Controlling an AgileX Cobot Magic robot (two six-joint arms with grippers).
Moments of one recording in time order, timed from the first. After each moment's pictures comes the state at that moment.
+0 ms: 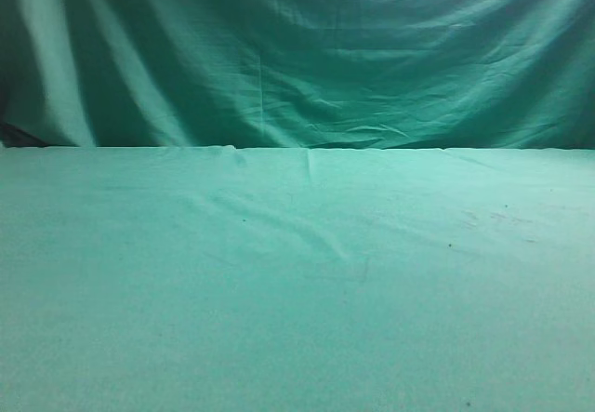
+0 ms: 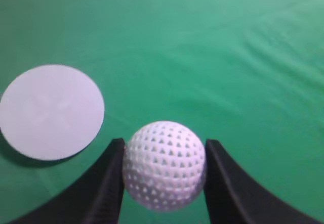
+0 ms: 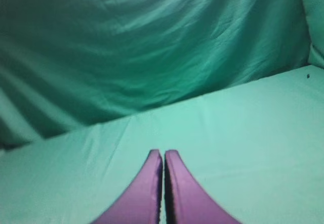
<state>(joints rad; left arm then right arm) -0.06 1.18 -0.98 -0.24 0.87 0.34 0.06 0.06 -0.10 0.67 0.23 -0.39</state>
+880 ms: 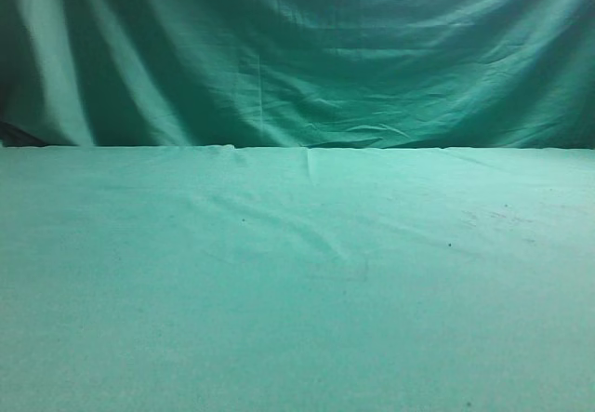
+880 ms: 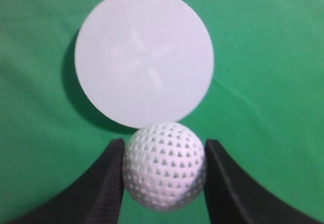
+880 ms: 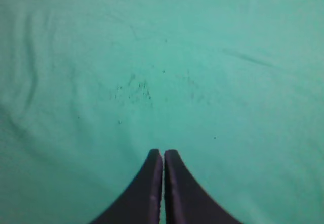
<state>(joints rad) 0.06 1.45 -0.96 0.02 0.72 0.16 0.12 0.74 -0.56 0.35 0.76 -0.52</state>
